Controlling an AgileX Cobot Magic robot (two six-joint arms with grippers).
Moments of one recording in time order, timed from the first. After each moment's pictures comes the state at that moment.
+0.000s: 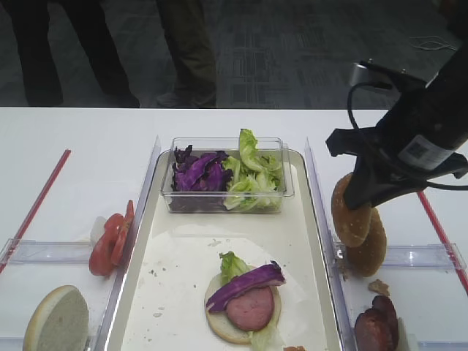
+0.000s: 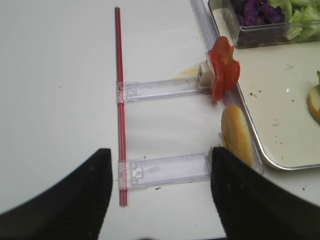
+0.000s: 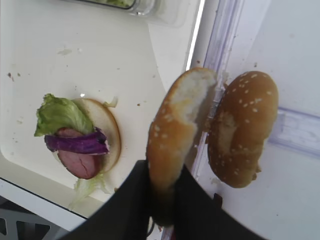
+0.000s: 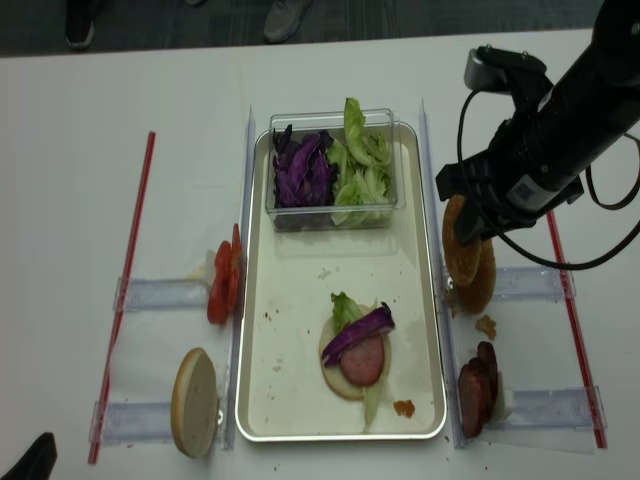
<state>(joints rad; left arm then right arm) -0.04 -0.02 -0.48 -0.03 1.18 0.00 0.21 1.56 -1.03 0.51 0.98 -0.21</state>
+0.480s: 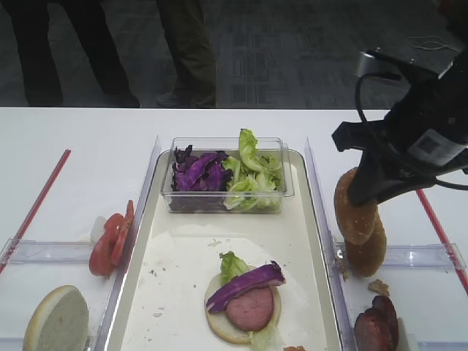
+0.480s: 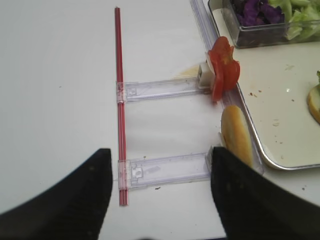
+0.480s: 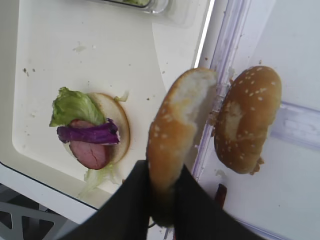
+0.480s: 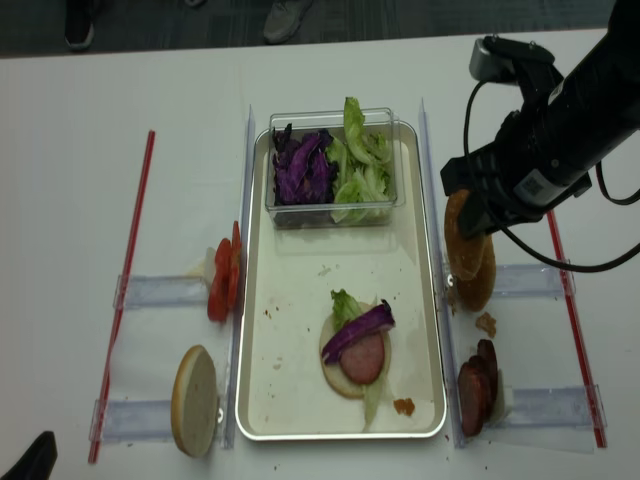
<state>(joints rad) -0.04 -0.02 -0.48 -0.03 1.18 0.00 0.21 1.50 -1.02 0.51 1.01 -0.21</state>
